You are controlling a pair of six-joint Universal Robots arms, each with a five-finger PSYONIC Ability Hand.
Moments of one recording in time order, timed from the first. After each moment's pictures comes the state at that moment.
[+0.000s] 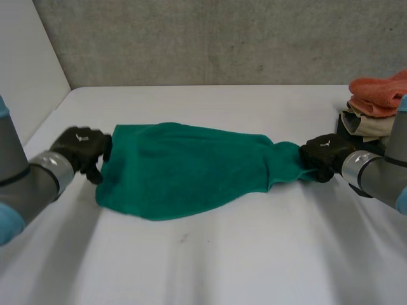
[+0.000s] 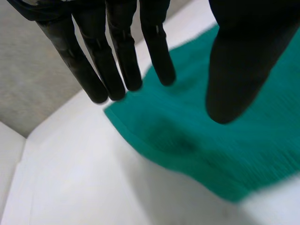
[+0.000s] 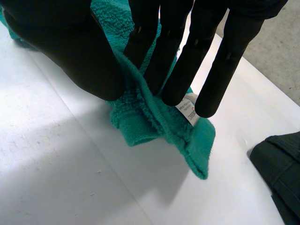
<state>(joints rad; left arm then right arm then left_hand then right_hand) 4.51 -1.90 -1.59 3.10 -1.45 3.62 1.71 -0.91 1.28 0.15 1.23 2.54 0.73 0.71 0.70 0.70 0.53 1.10 1.18 1.19 1.20 1.01</state>
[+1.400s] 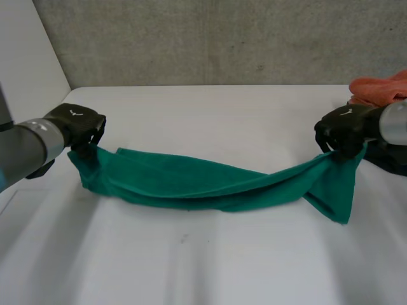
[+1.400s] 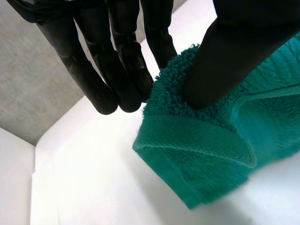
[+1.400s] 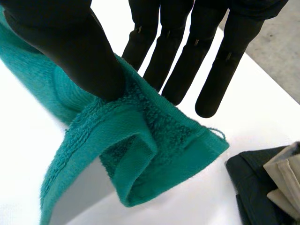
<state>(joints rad) 4.51 -1.98 -1.23 2.79 -1.46 3.67 1.66 -0.91 0.77 0.86 1.15 2.38 1.16 1.19 1.19 1.19 0.98 1.10 1.17 1.19 1.20 1.01</state>
